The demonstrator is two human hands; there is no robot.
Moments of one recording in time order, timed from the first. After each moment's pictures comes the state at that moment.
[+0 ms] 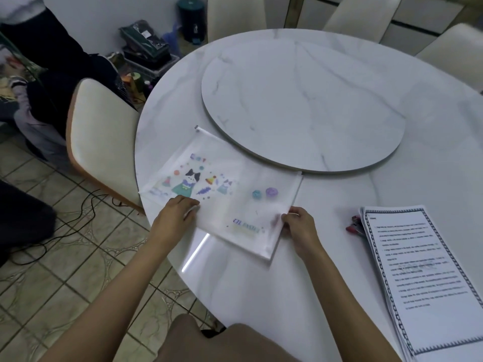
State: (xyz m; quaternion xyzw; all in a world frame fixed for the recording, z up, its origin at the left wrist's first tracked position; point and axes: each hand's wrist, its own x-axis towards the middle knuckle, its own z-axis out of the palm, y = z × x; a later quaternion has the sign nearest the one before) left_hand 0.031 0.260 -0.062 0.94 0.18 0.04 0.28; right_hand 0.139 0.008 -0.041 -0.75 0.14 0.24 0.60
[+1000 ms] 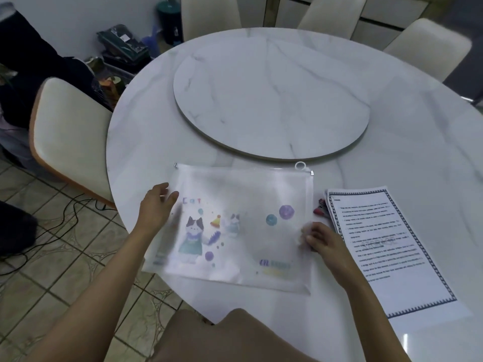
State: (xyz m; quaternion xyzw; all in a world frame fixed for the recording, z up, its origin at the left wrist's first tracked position) left_hand 0.048 0.220 -0.048 0.84 0.34 0.05 0.42; right_hand 0.107 -0.137 -0.034 -0.78 -0.03 0.22 0.59
